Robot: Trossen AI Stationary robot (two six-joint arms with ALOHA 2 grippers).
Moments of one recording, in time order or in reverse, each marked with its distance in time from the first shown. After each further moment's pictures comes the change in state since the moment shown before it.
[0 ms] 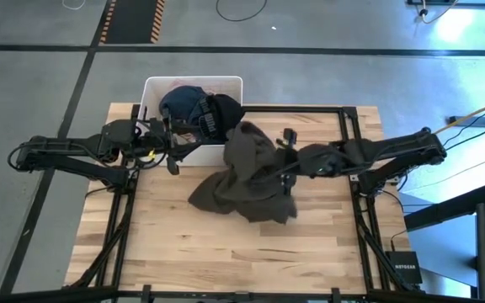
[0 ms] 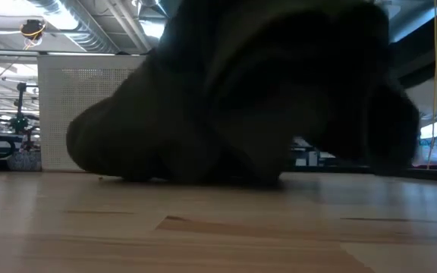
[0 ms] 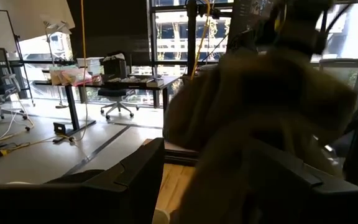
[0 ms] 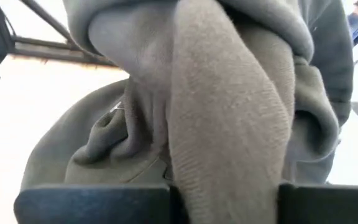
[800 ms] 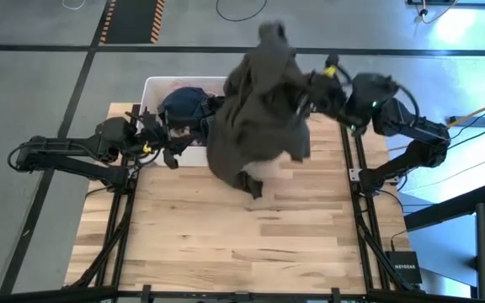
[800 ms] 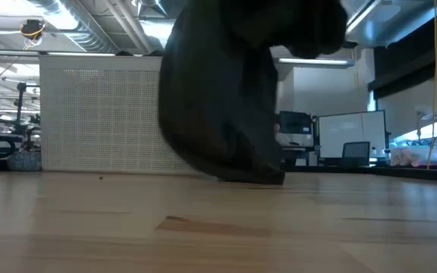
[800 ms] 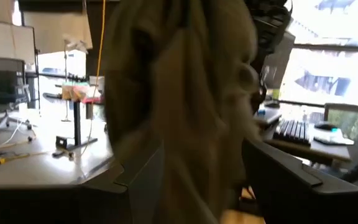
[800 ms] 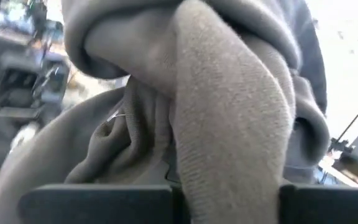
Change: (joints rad) left arm 0.004 0.000 0.000 0.134 -0.049 -0.059; right arm -0.244 0.025 0.453 0.126 0.121 -0.363
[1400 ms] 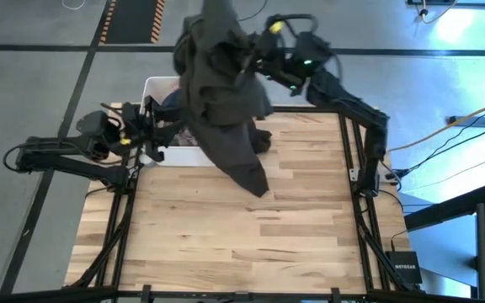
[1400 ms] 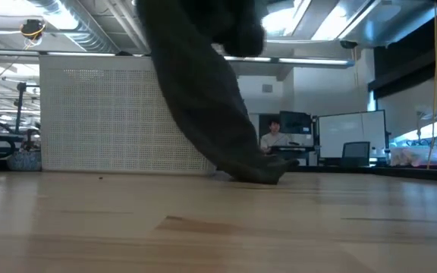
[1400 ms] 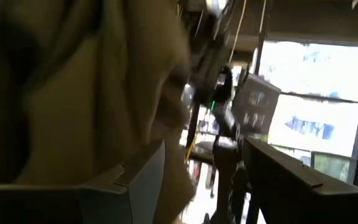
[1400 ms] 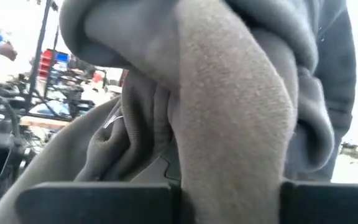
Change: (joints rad) left arm -0.004 -0.060 0.056 0.061 0.004 -0.022; right arm -0.260 0.510 0.480 0.271 -0.467 0.151
